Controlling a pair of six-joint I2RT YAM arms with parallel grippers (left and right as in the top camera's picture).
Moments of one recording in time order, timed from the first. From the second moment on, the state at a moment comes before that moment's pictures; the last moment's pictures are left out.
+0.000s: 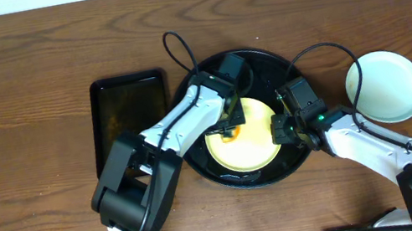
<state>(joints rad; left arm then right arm) -0.64 2.02 1.38 -0.82 -0.01 -0.69 0.42 1.56 0.69 -0.29 -0.07 0.49</state>
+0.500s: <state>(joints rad) -0.57 1.75 1.34 -0.91 -0.14 -0.61 0.42 1.57 0.69 -0.29 -0.08 0.49</state>
